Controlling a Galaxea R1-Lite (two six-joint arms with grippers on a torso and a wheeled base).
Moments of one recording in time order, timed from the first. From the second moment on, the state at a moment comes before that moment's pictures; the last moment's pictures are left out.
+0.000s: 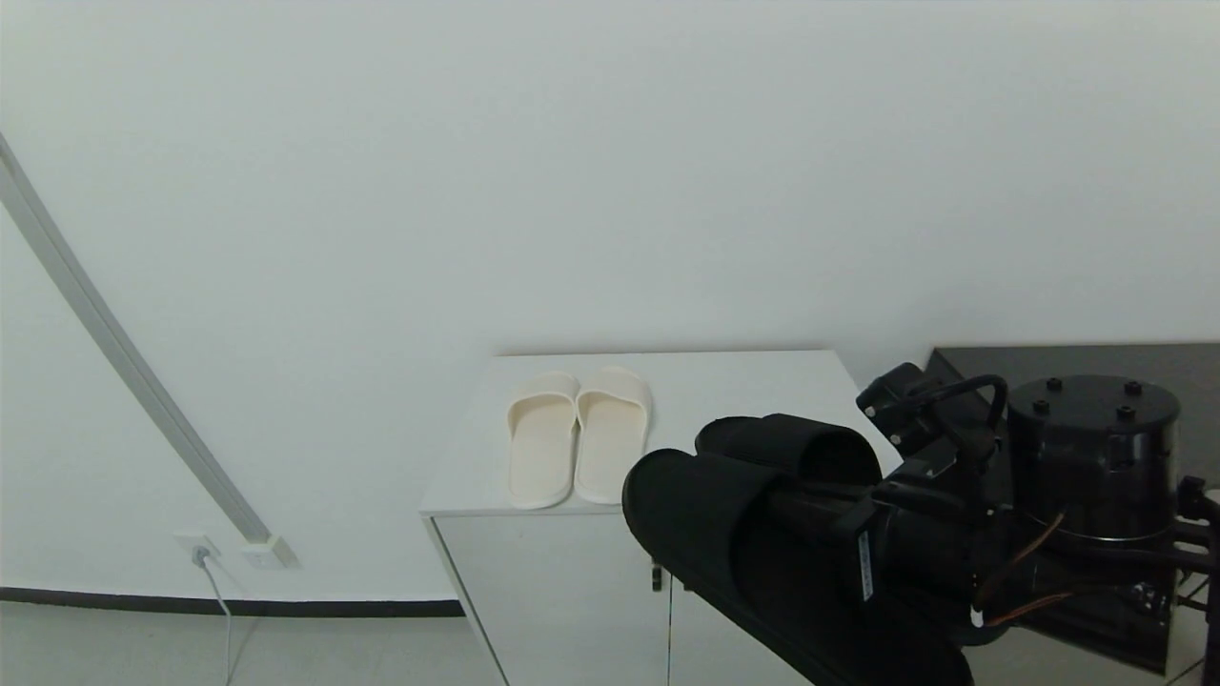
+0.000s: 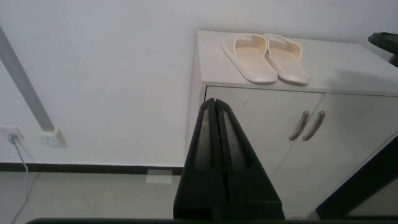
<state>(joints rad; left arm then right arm) 0.00 0.00 0.00 0.00 0.02 -0.09 0.77 1.55 -0.62 -0.62 -0.03 0.10</state>
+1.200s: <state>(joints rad) 0.00 0.00 0.00 0.00 0.02 -0.09 0.77 1.55 -0.58 -0.63 -0.02 0.09</state>
